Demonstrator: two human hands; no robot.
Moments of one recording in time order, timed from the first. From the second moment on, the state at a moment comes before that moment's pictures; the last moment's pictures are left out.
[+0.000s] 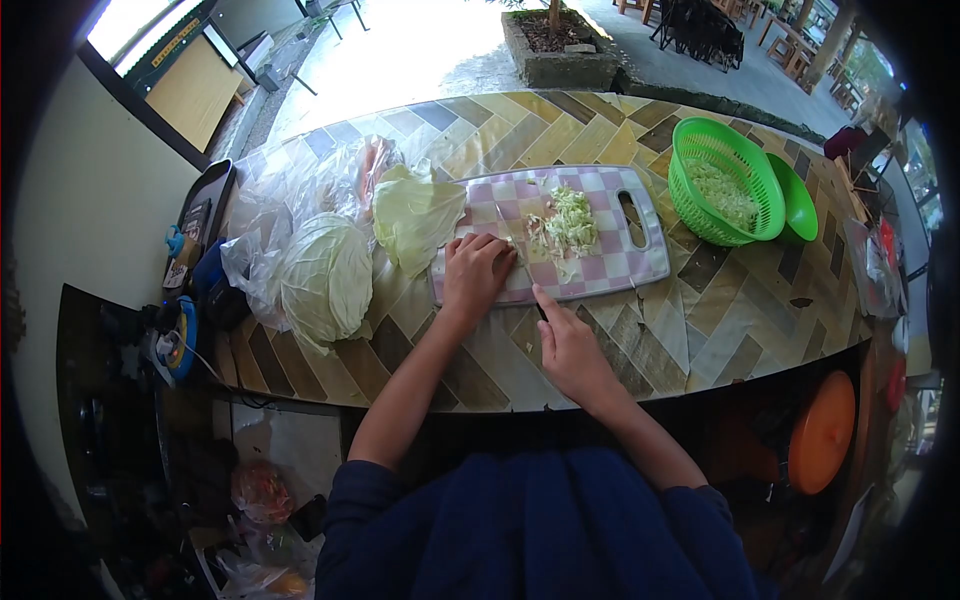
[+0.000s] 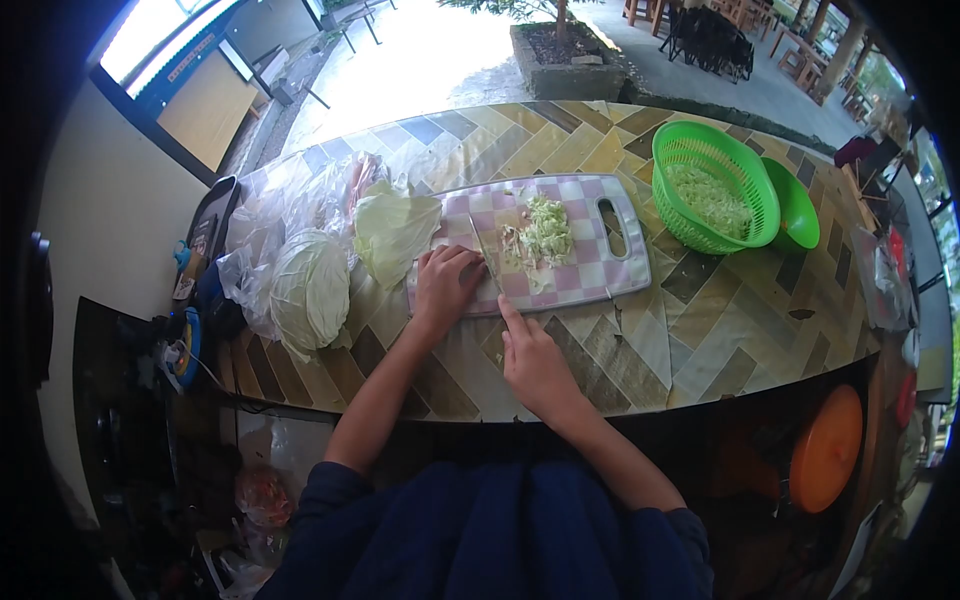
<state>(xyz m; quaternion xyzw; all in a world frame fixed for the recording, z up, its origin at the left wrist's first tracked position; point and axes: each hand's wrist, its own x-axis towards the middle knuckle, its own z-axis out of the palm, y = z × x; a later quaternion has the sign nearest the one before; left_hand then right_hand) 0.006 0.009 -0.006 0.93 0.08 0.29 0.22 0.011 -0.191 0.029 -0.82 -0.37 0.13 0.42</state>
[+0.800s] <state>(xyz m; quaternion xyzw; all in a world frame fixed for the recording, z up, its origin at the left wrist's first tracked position) 0.003 0.004 -0.004 0.93 0.07 0.27 0.24 0.035 -0.198 0.030 -0.82 -0.36 0.13 0.43</state>
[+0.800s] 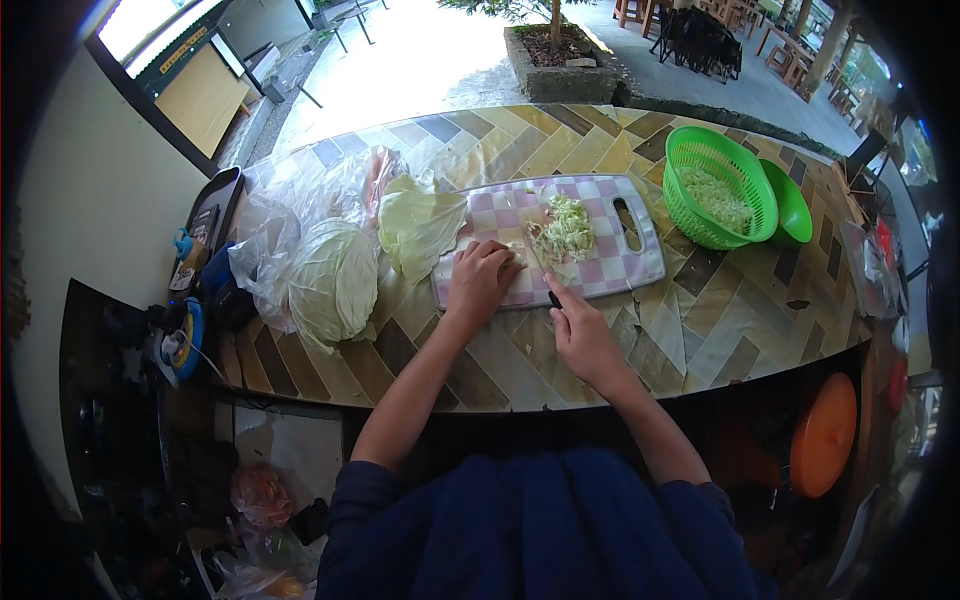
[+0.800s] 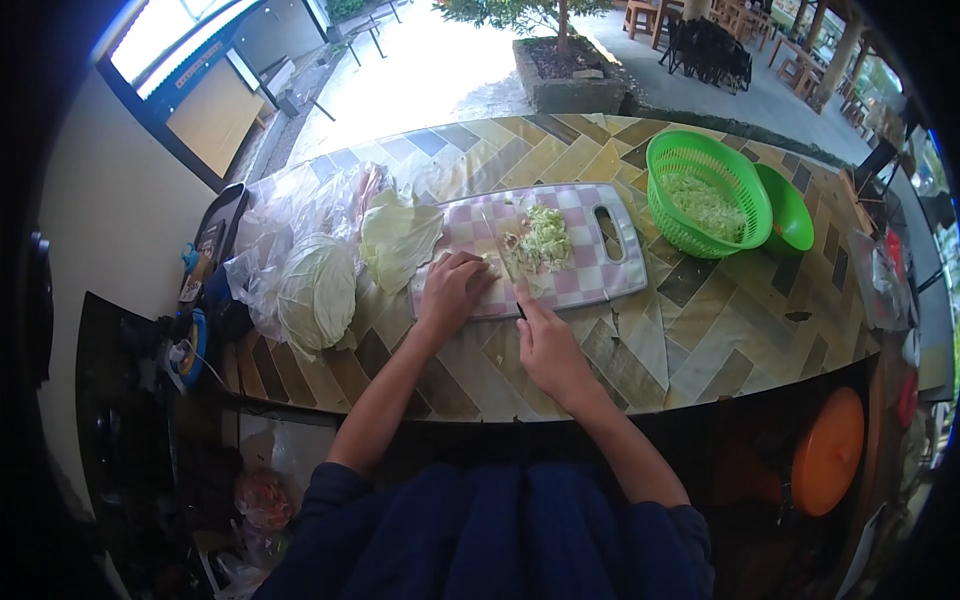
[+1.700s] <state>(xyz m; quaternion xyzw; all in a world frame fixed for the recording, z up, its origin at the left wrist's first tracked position) 0.006 -0.001 -0.004 0.93 0.10 0.26 0.24 0.034 -0.181 0.013 -0.84 -0.38 0.11 0.38</state>
